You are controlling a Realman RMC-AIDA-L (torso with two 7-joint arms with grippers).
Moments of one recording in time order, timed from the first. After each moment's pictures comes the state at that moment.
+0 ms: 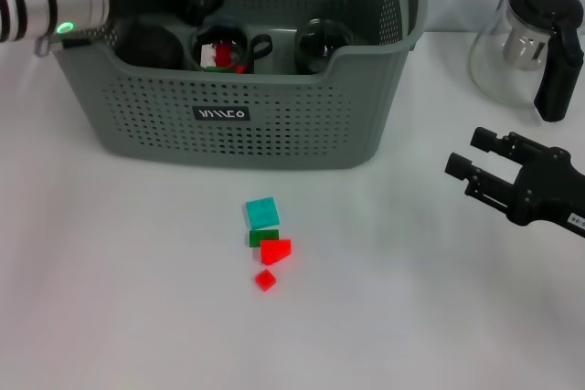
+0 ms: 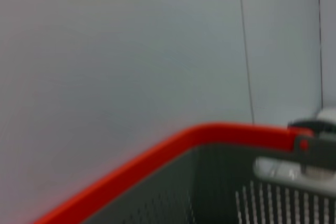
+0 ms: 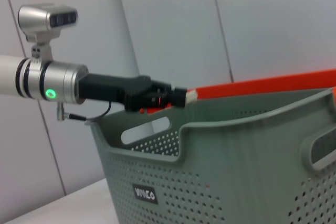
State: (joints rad) left arm -0.73 -2.06 0.78 0.81 2.00 1.07 -1.43; right arm 0.39 2.09 -0.70 -0.42 -1.64 -1.47 1.05
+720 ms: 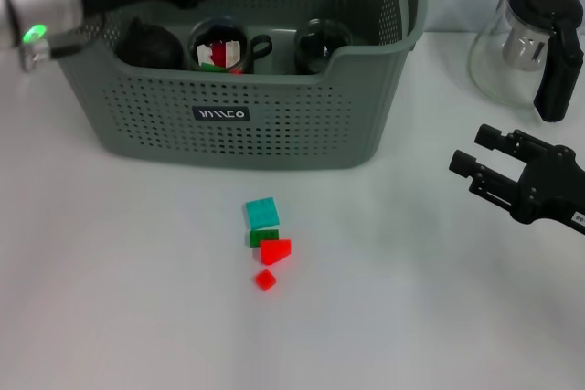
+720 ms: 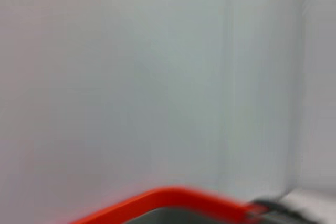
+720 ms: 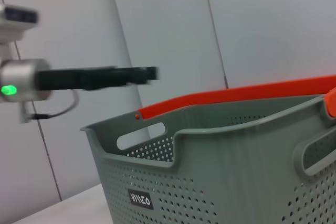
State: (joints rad) left arm -0.58 -2.14 0.77 1.04 1.83 1.25 -1.56; right arm 0.38 2.08 -0.69 -0.42 -1.64 -1.48 1.05
